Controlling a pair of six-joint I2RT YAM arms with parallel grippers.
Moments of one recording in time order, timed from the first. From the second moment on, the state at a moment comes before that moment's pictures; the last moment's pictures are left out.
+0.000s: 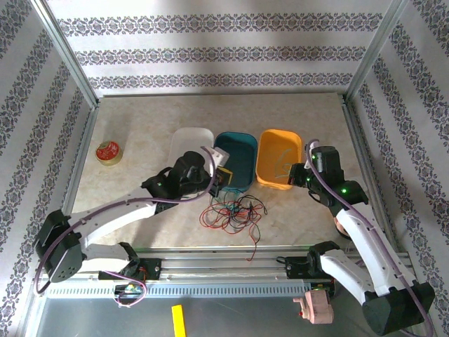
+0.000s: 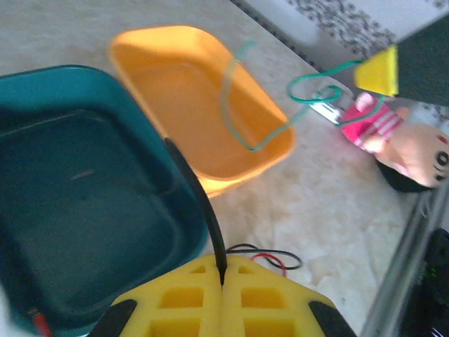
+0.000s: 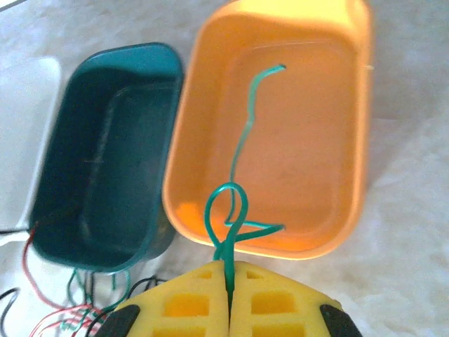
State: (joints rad) left arm -0.80 1.25 0.87 -0.10 0.11 -0.30; right arm 0.22 0.87 0.82 -0.71 -0.06 0.45
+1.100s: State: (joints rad) left arm -0.78 1.09 0.69 -0.50 0.08 -0.28; right arm 0.36 1.13 0.69 -0.31 -0.03 0.54
